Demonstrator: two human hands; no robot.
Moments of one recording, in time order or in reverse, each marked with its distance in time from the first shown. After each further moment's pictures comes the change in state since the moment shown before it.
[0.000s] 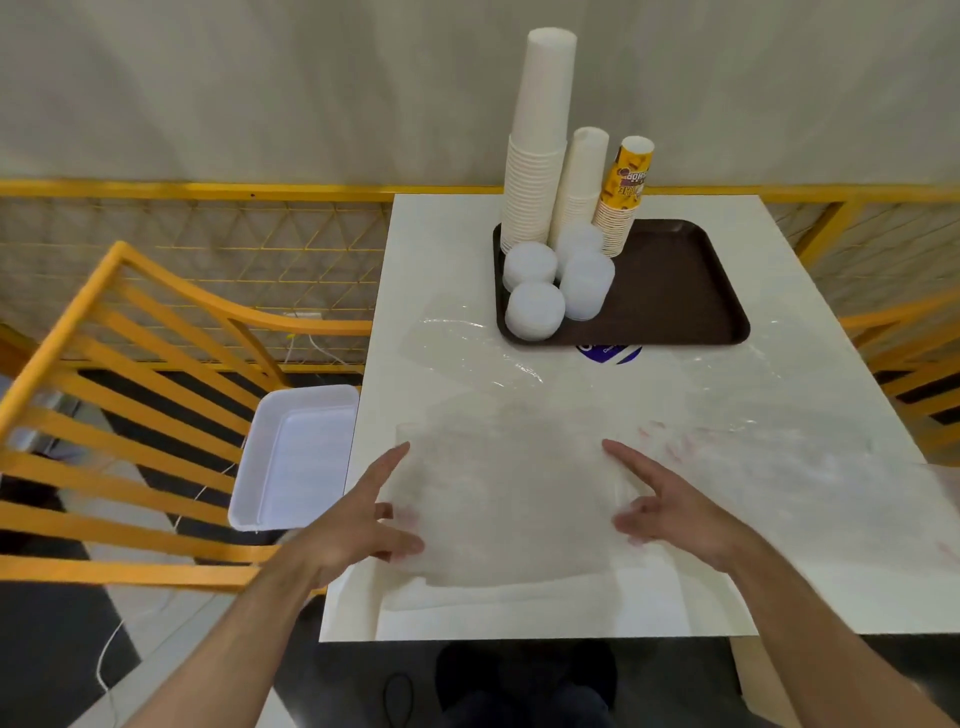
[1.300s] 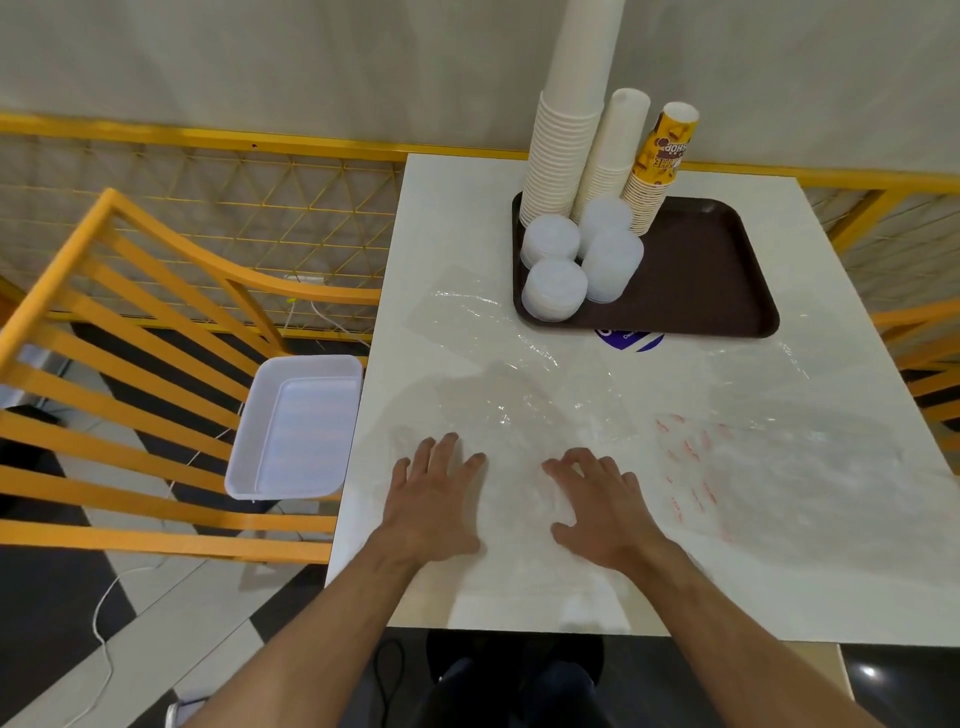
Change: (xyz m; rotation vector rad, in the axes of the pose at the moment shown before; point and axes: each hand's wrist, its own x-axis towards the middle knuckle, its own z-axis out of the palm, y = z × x) left_hand 0.051 -0.012 0.058 1.266 0.148 0.081; right_hand 0.042 -0.016 0.084 -1.081 0.148 -0.139
